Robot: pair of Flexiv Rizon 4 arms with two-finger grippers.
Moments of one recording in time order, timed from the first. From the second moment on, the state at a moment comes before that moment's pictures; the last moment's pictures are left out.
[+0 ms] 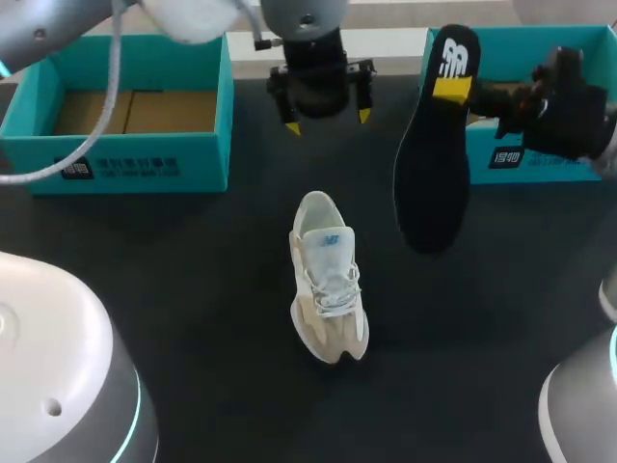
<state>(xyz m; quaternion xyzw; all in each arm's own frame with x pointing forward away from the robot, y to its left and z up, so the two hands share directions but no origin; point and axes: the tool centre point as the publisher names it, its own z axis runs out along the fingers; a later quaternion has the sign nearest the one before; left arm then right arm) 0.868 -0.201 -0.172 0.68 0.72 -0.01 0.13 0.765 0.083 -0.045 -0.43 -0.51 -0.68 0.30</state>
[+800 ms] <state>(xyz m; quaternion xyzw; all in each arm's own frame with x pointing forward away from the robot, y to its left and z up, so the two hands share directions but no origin) 0.863 -0.177 -0.166 0.69 0.67 -0.12 0.23 0.798 0.084 -0.030 -0.43 -0.55 -0.64 0.32</state>
